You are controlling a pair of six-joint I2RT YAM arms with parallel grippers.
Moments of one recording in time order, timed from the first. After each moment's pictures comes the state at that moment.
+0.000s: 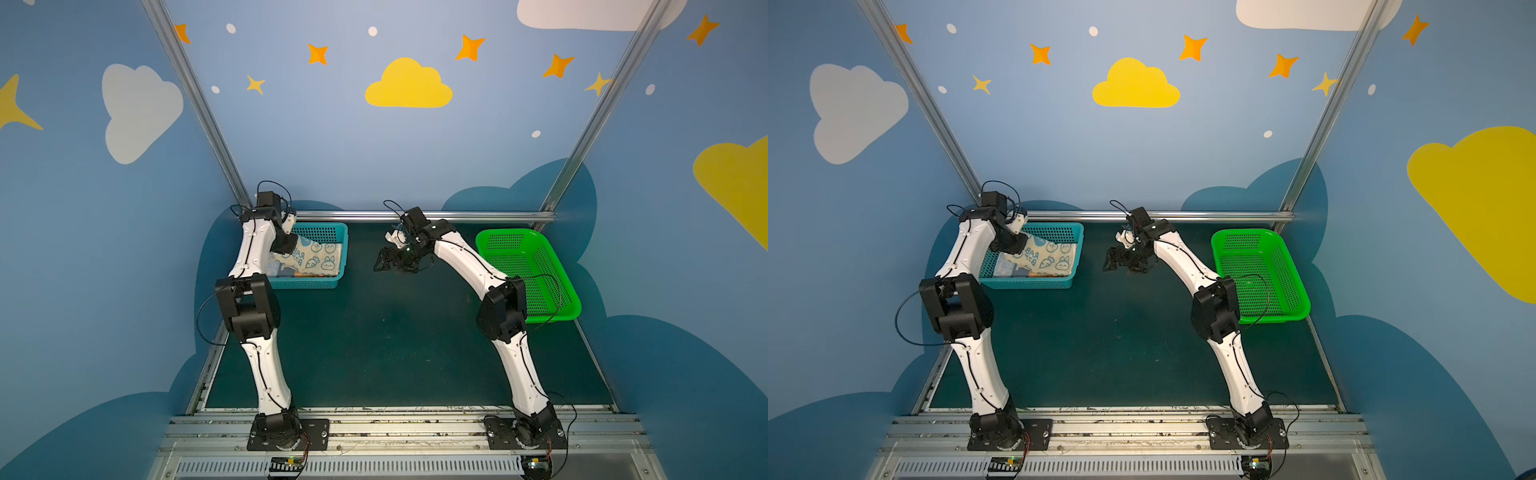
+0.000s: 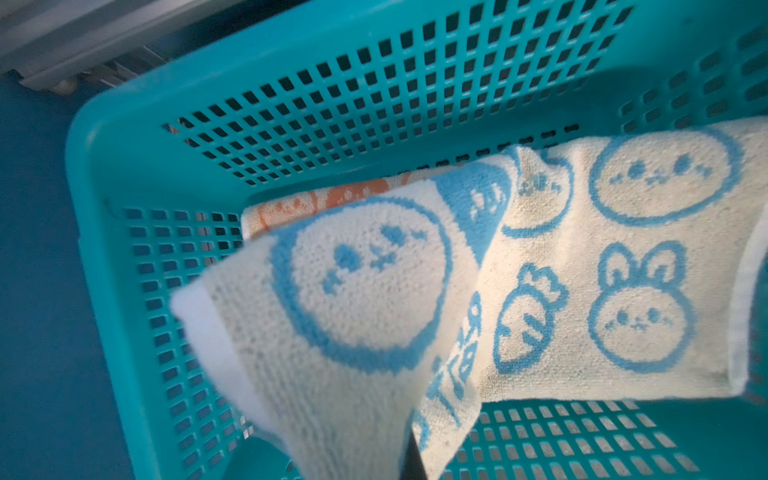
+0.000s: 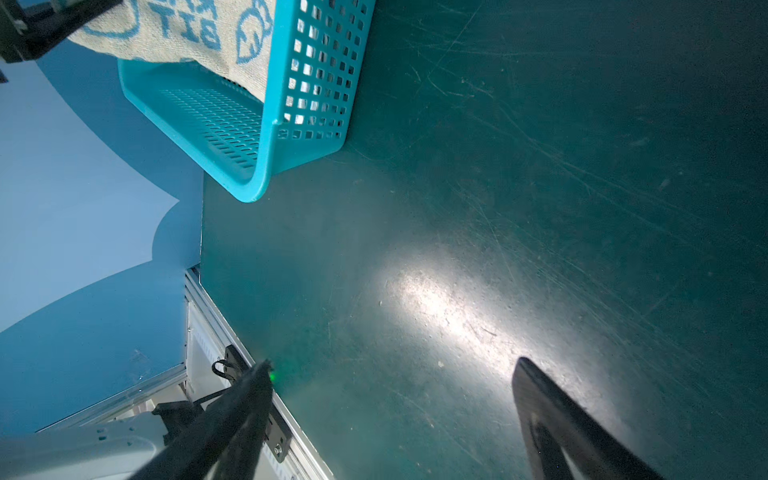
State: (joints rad) left arm 0.17 2.14 2.08 -1.06 -0.04 0.37; right arm 0.62 2.35 2.32 -1.07 -0.55 0.37
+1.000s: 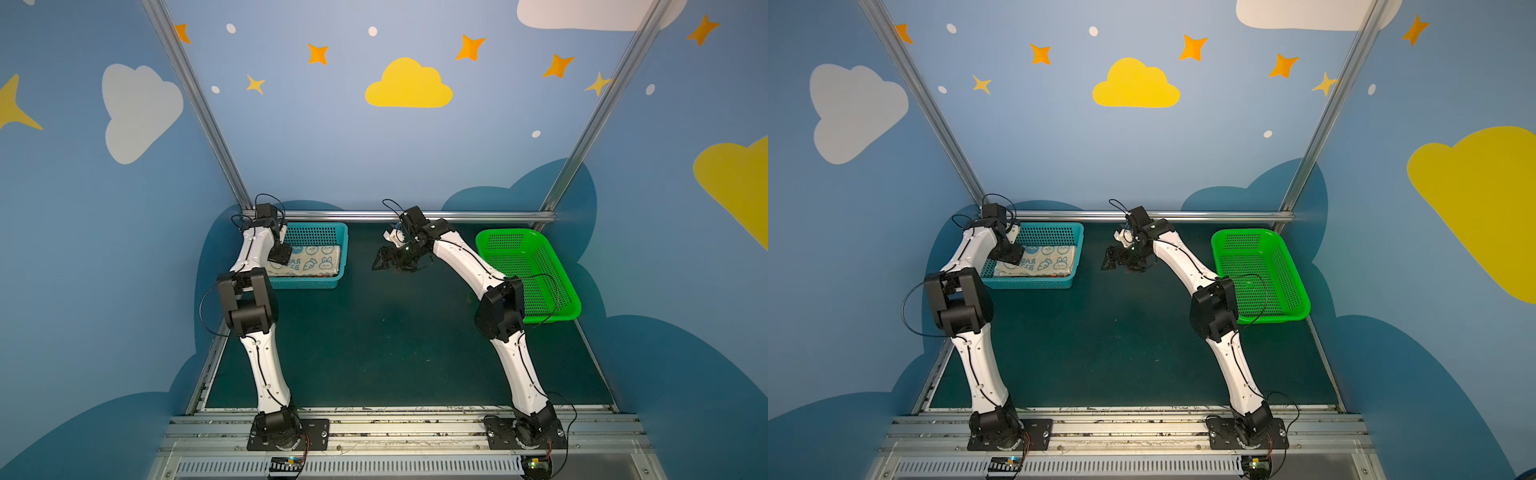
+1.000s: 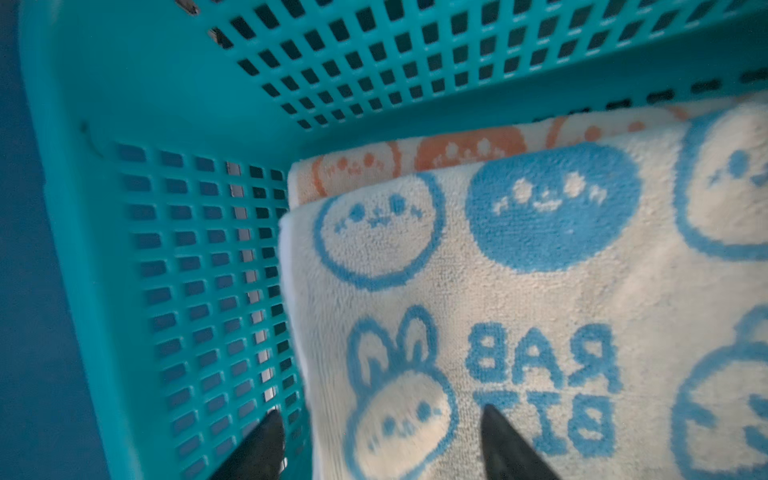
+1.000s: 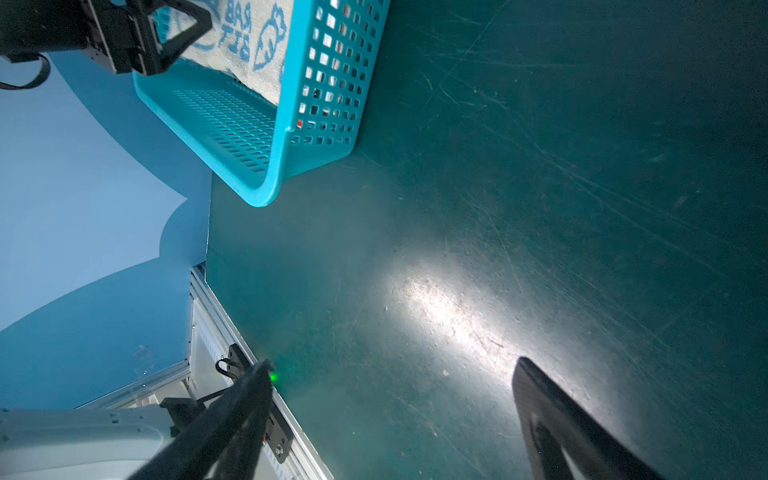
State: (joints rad) left arm 0.22 2.24 2.01 -0.91 -0.20 0.36; right arm 0.62 2.37 2.37 -1.08 -0.56 0.36
